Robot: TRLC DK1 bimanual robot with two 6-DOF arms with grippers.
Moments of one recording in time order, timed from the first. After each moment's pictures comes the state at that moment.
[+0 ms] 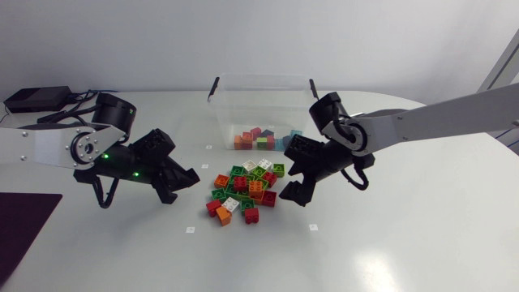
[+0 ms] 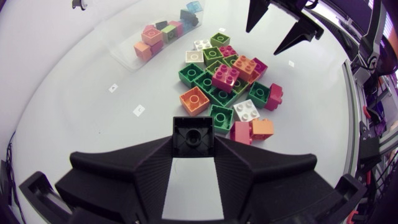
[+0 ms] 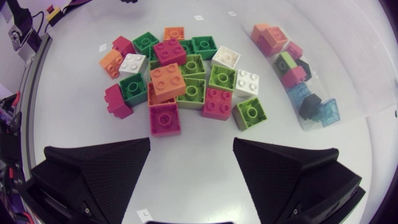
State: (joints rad) left arm -0.16 1.60 0.85 -0.29 0.45 0.68; right arm 0.42 1.87 1.08 -0.35 -0.34 -0.67
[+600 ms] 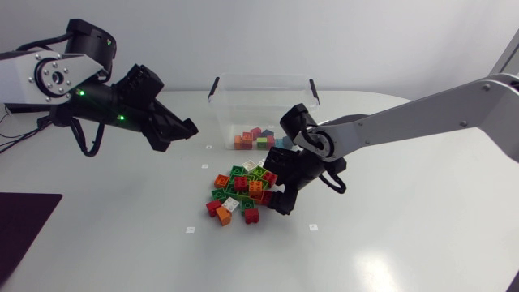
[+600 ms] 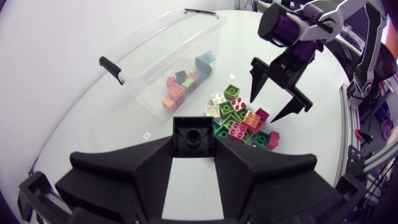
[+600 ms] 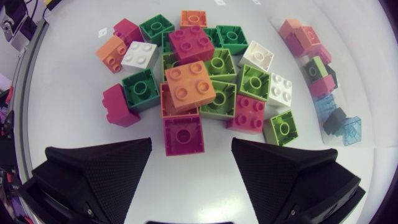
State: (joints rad) left arm -0.15 1.56 1.18 -0.52 0.48 0.68; right arm 0.52 1.98 1.16 -0.40 -0.25 -0.65
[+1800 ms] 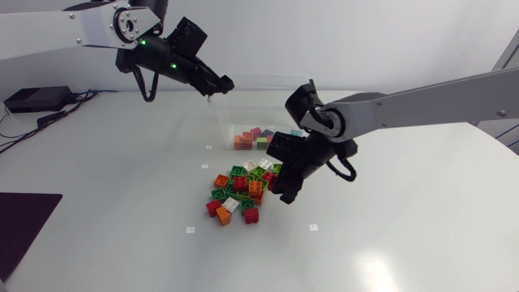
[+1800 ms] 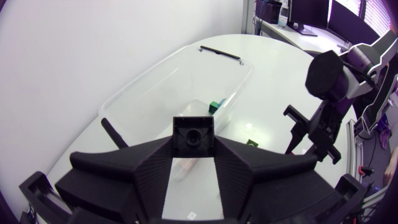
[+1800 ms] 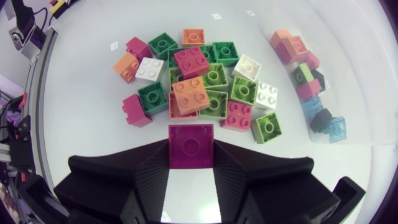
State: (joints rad) left arm -0.25 1.98 1.77 -0.57 0.50 0.55; right arm 0.51 1.89 1.23 -0.55 -0.27 -0.64
